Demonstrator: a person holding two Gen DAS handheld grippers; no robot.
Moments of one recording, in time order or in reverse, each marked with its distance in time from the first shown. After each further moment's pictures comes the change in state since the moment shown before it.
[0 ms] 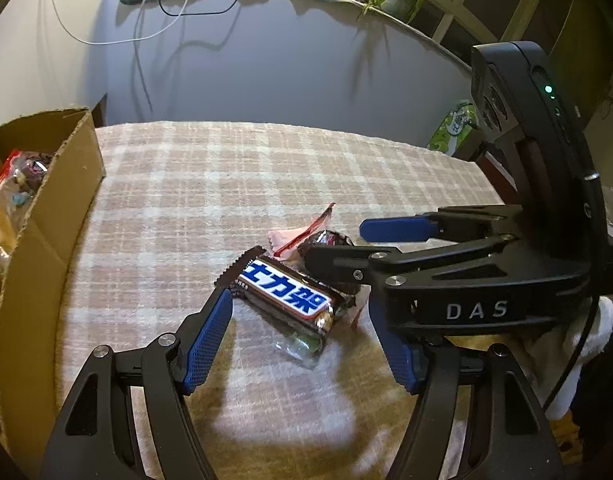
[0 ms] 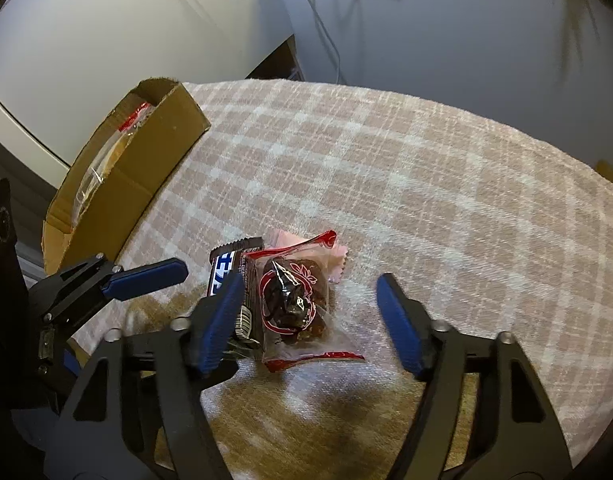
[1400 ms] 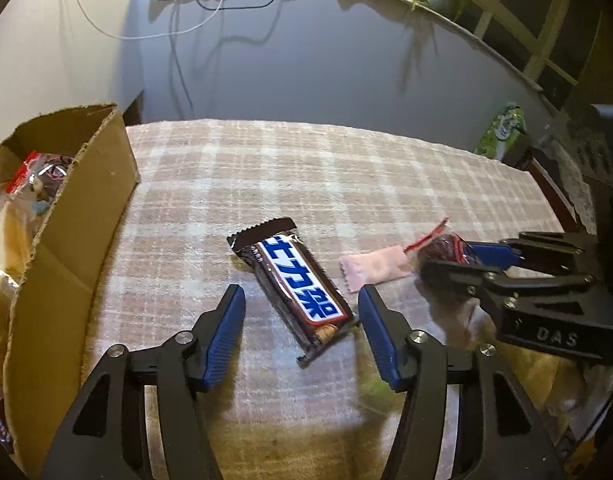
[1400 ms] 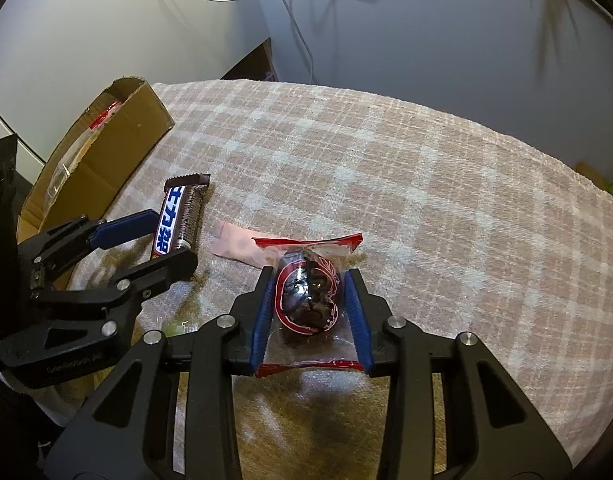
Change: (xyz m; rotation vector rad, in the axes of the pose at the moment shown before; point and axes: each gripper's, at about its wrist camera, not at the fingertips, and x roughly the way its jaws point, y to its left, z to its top) left arm 0.023 0.022 0.013 -0.044 -0.001 0.160; right arm -0.003 -0.021 -0.009 -0.006 -0.028 -0.089
